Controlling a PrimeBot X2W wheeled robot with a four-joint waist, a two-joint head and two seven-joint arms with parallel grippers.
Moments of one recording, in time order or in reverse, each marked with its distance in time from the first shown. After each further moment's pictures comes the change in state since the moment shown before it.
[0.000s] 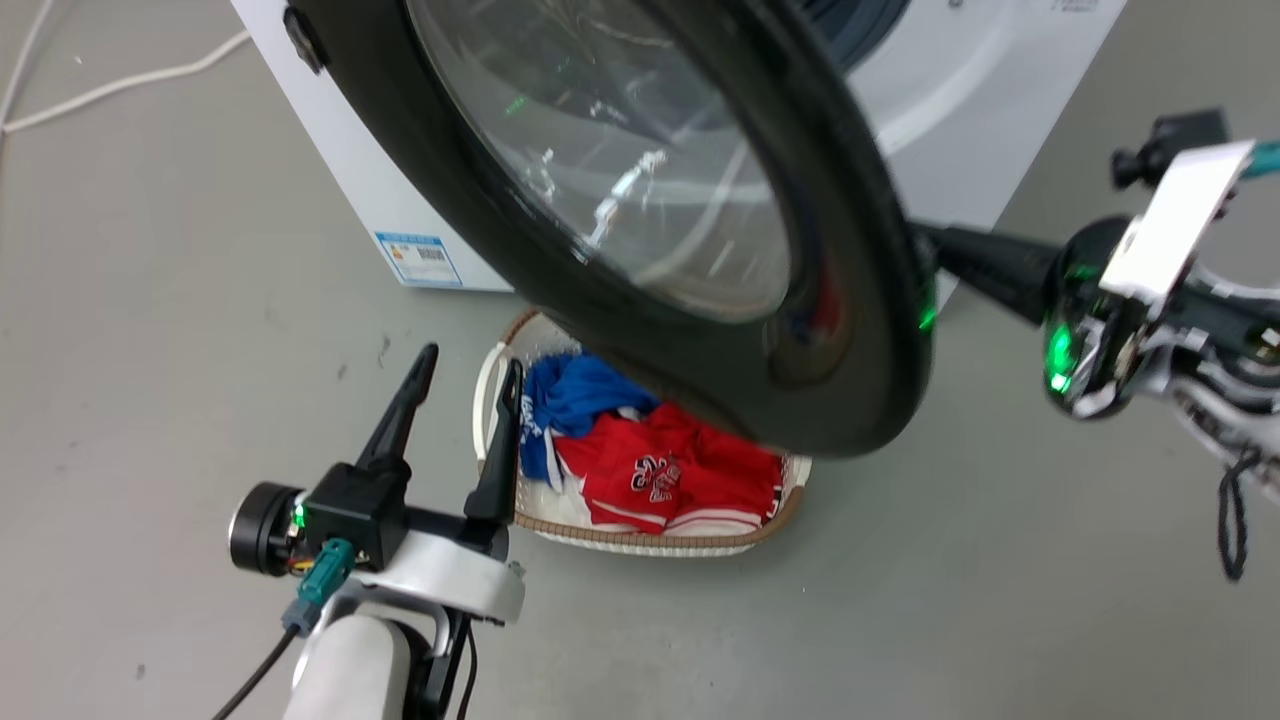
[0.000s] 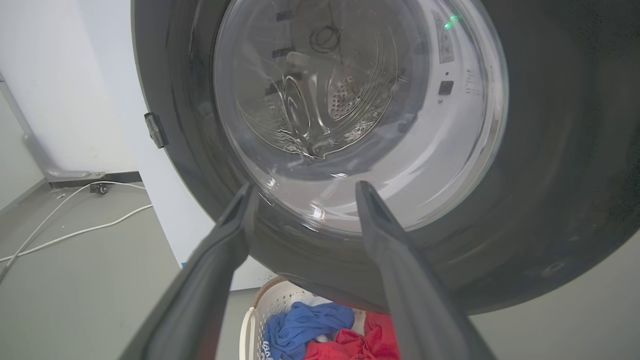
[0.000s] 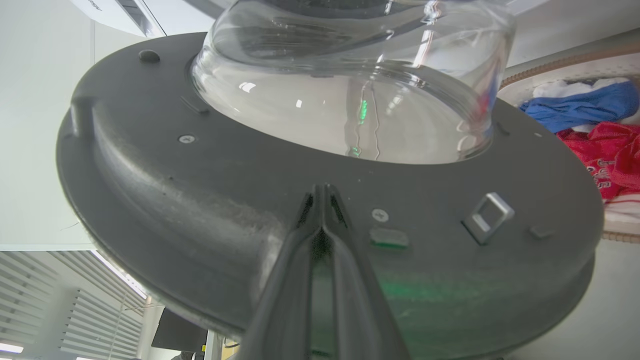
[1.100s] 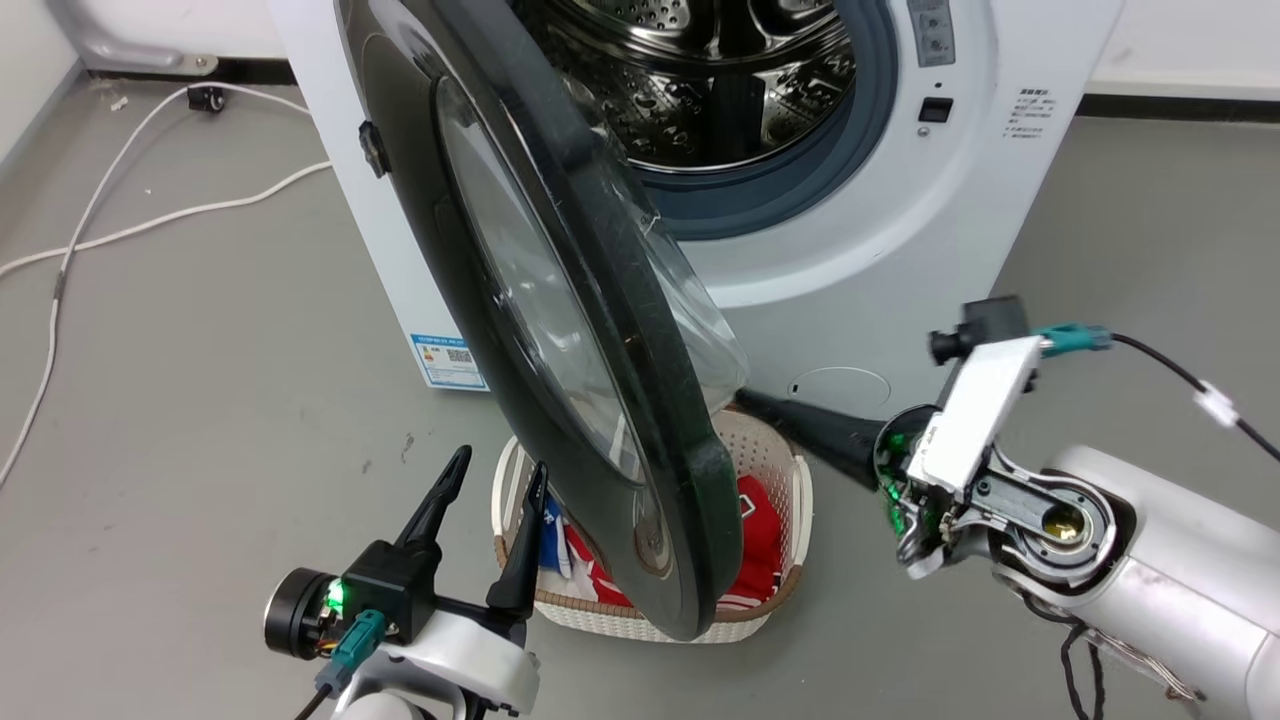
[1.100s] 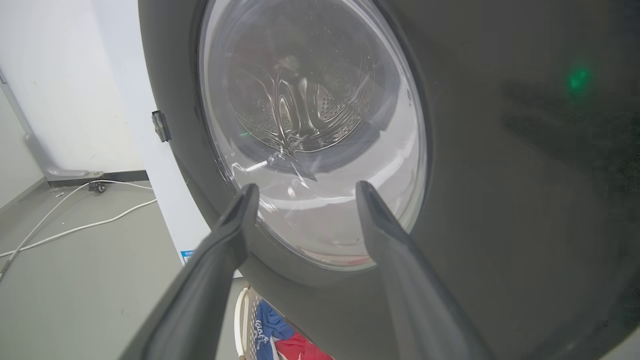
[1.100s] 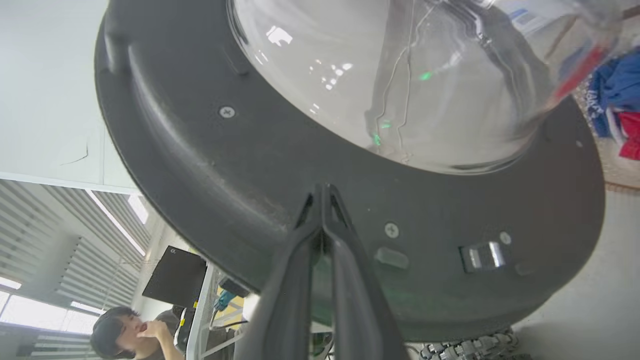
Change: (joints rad) left arm 0.116 0.004 -0.040 0.053 -0.012 -0.018 0.000; right arm 0.208 0.150 0.064 -0.141 -0.140 0.000 -0.212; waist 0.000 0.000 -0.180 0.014
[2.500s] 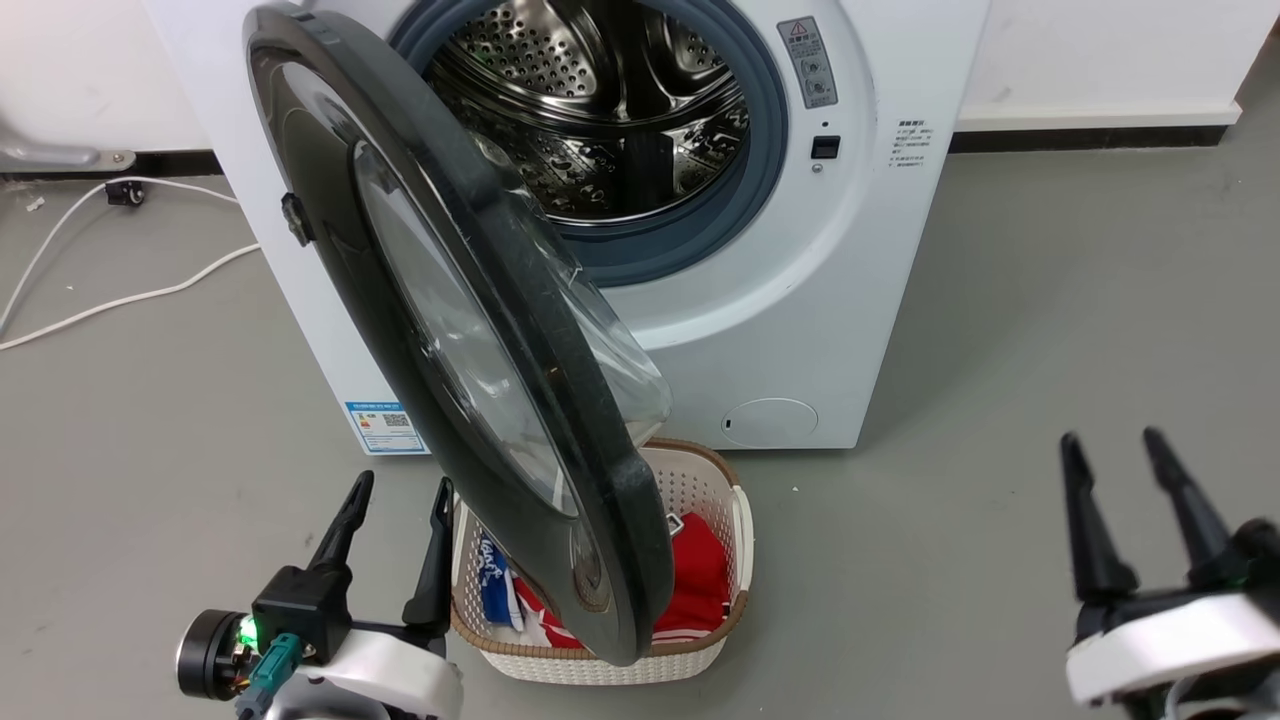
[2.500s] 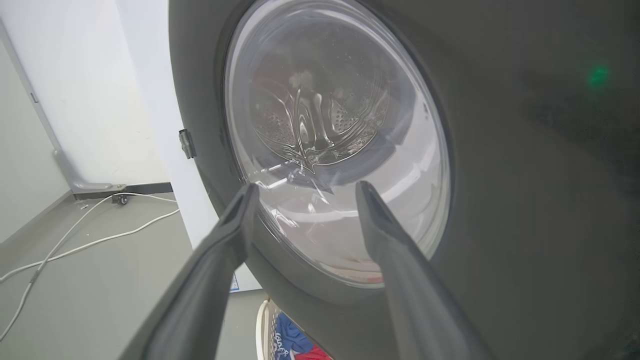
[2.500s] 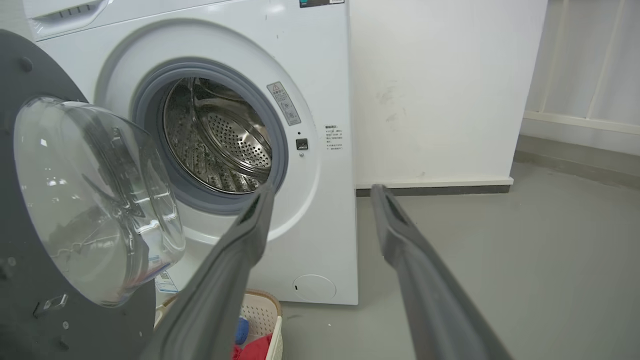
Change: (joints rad) left arm 0.053 0.067 0.077 -0.017 -0.042 0.054 0.000; right arm 0.882 0.427 -1.260 -0.303 -2.031 0.001 -0.207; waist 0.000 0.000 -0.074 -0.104
